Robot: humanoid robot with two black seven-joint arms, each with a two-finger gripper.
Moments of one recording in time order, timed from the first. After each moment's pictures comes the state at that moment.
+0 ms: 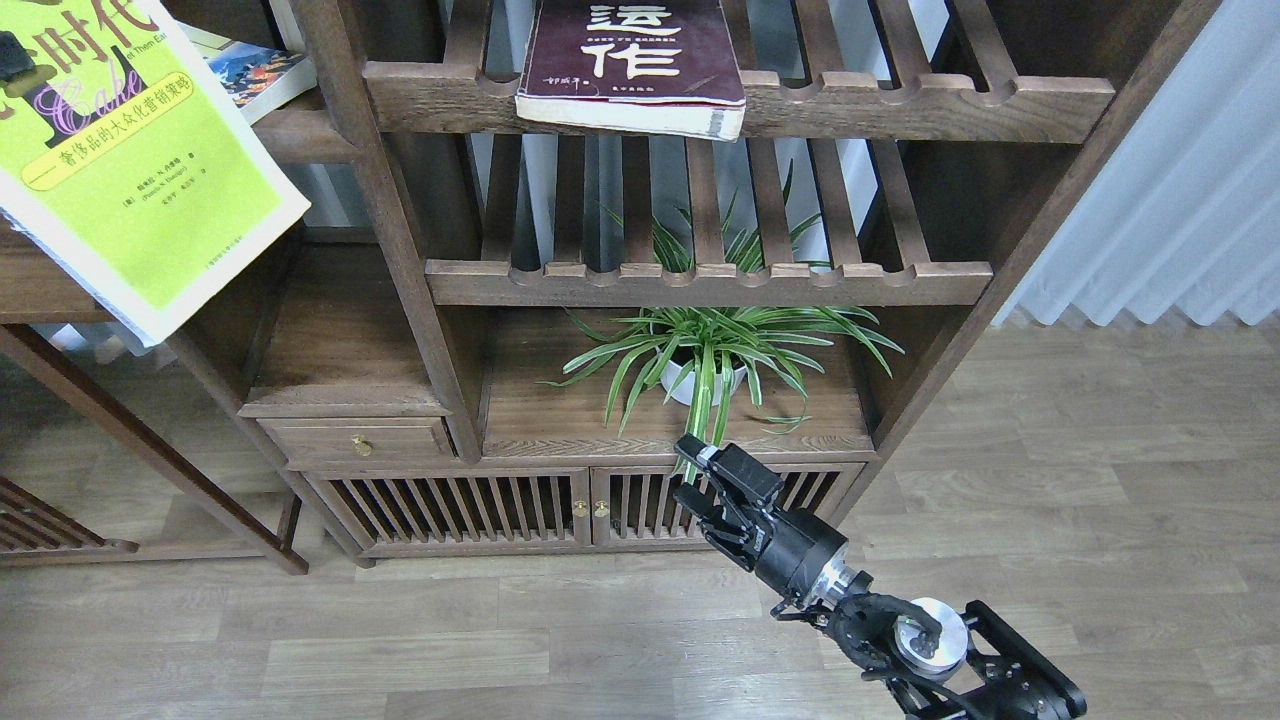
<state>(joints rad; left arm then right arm) -0.40 1.18 -1.33 -1.33 -0.41 -0.49 0.49 0.09 0.02 1.12 0.92 0.28 0.48 -0.49</state>
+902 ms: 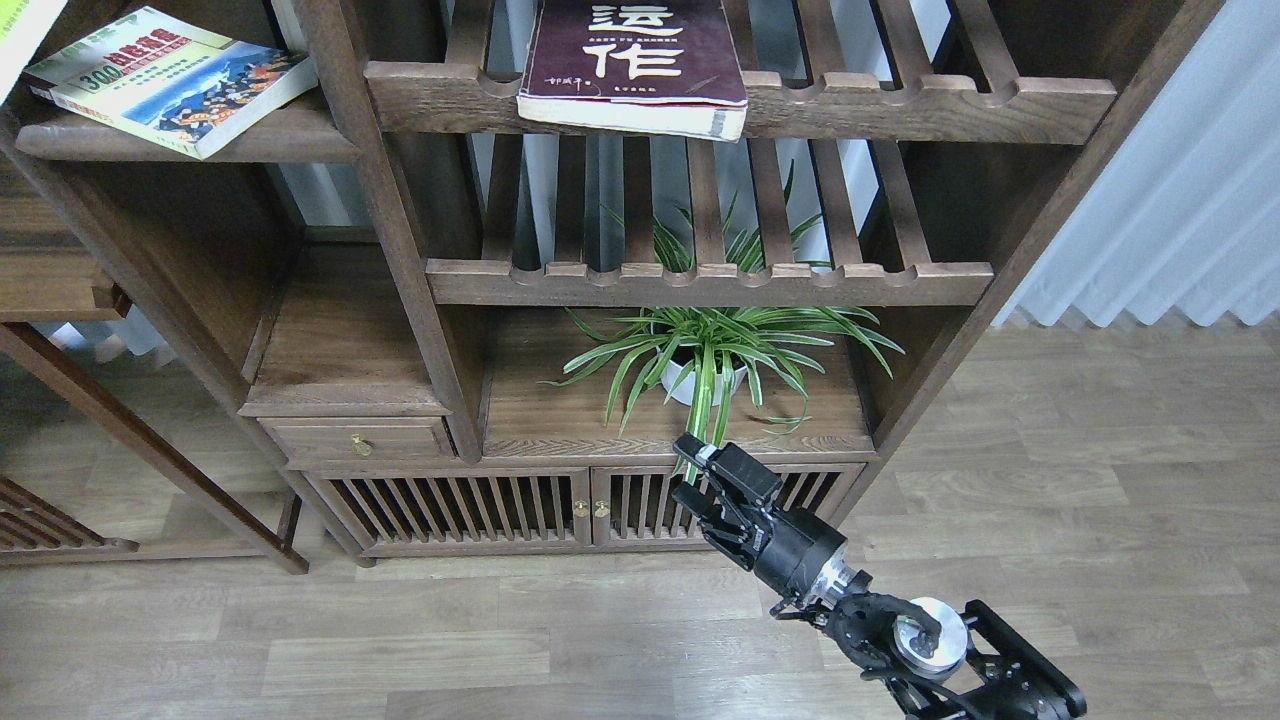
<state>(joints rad) -0.80 1.02 -1.24 -0.92 -0.32 -0.49 0.49 0.09 0.02 1.12 0.92 0.28 0.48 -0.49</state>
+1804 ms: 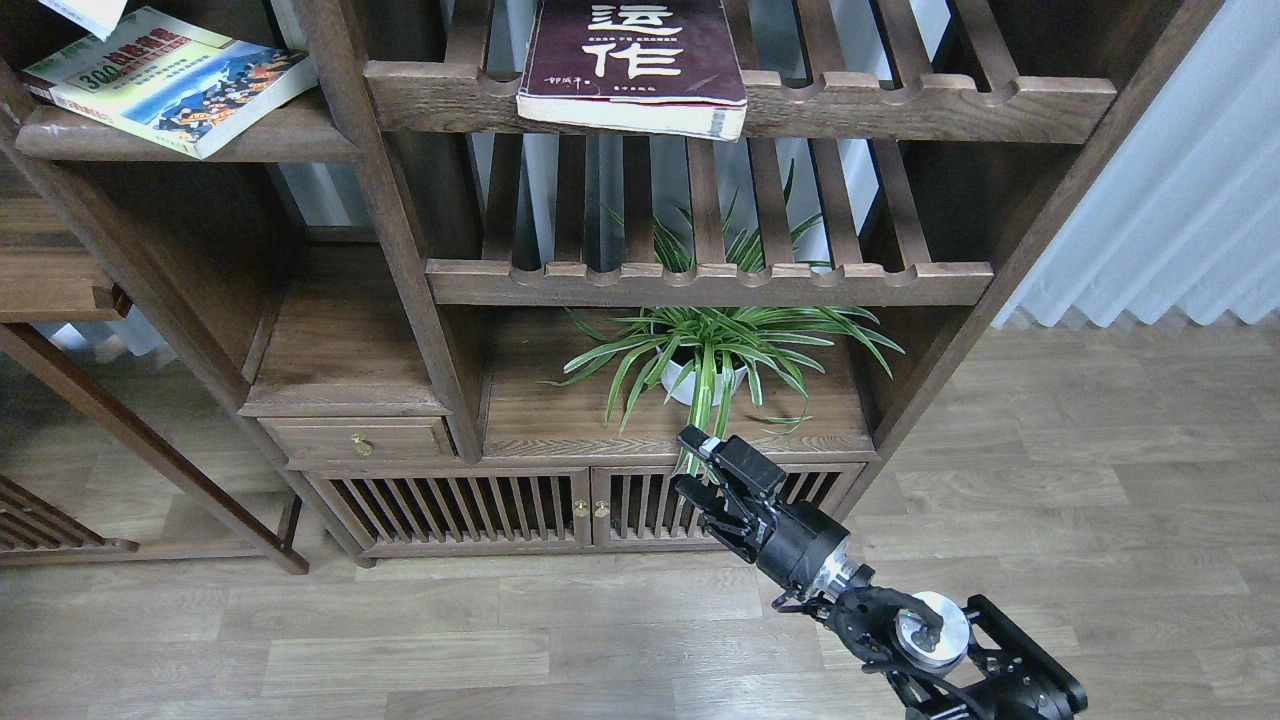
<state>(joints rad) -1.18 0.75 -1.03 -0.47 -0.31 -0.49 0.49 0.11 0.02 1.14 0.92 0.28 0.48 -0.49</state>
